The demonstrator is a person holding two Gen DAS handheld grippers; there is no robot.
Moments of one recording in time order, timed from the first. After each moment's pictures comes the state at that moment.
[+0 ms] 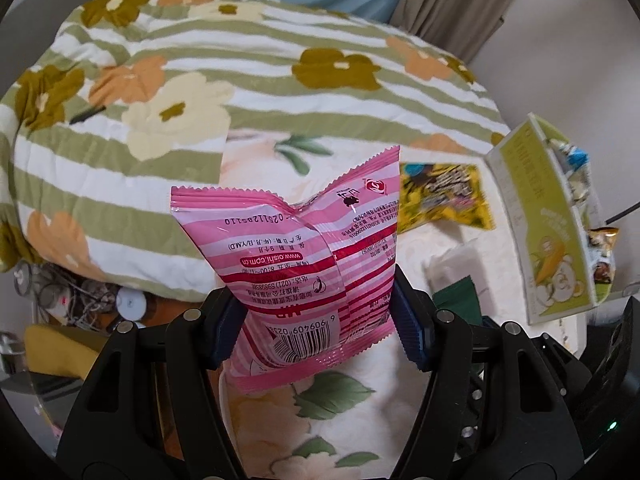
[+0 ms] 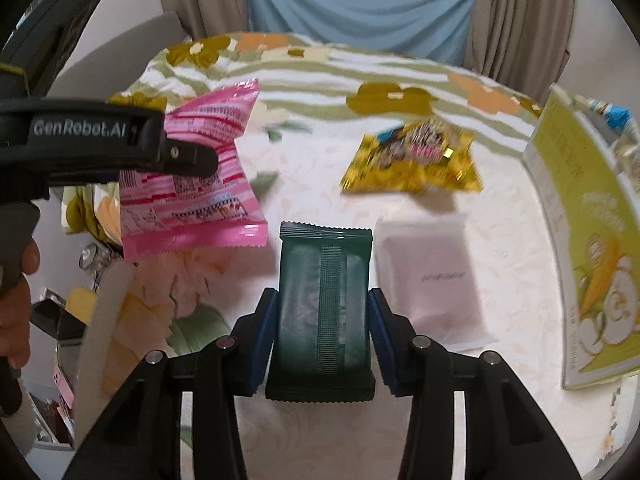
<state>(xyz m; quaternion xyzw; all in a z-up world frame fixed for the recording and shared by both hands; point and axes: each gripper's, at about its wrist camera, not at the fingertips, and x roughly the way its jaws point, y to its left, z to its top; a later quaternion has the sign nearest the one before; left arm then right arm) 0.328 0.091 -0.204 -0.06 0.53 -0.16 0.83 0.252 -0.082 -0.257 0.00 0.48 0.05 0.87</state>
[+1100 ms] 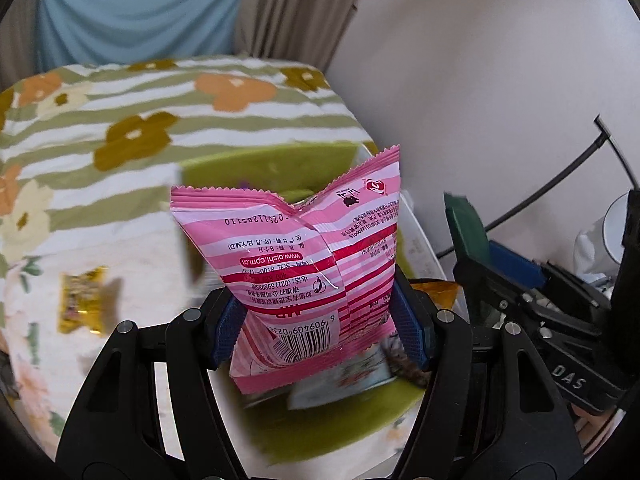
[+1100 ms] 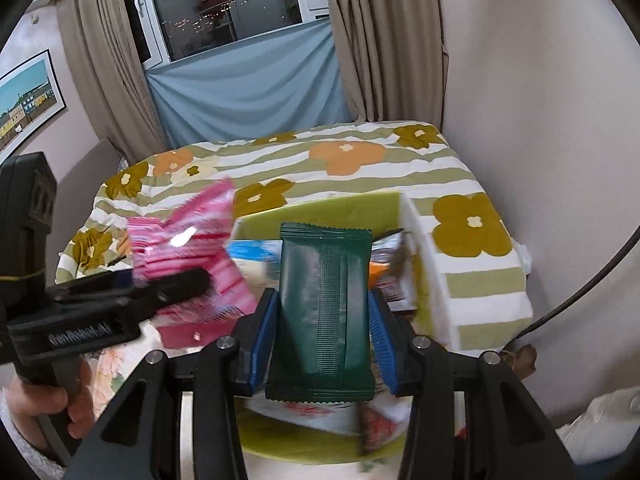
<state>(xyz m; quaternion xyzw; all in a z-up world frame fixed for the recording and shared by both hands) 0.288 -0.322 -0.084 -0.02 0.47 -0.31 0.82 0.217 -0.450 -0.082 0.10 0.40 -0.03 0.91</state>
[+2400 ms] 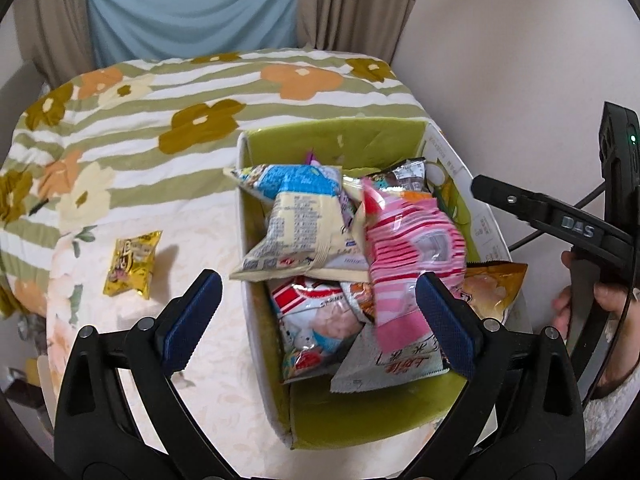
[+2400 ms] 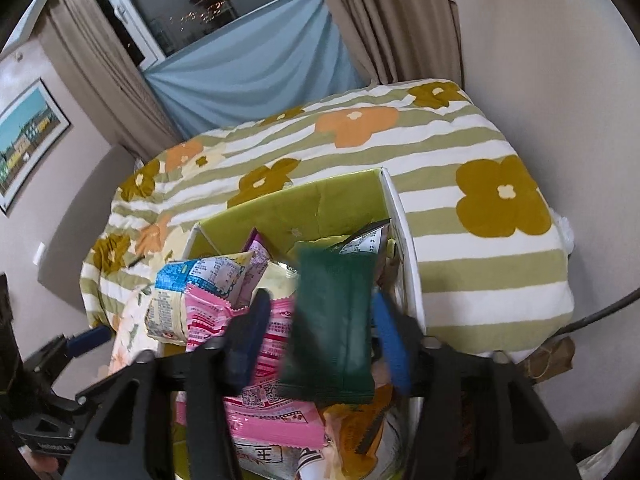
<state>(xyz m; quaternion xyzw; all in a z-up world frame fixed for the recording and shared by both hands) 0.268 -0.302 -0.107 0.02 0.48 -0.19 0.86 0.280 -0.540 -0.144 0.18 0.44 0.04 0.88</state>
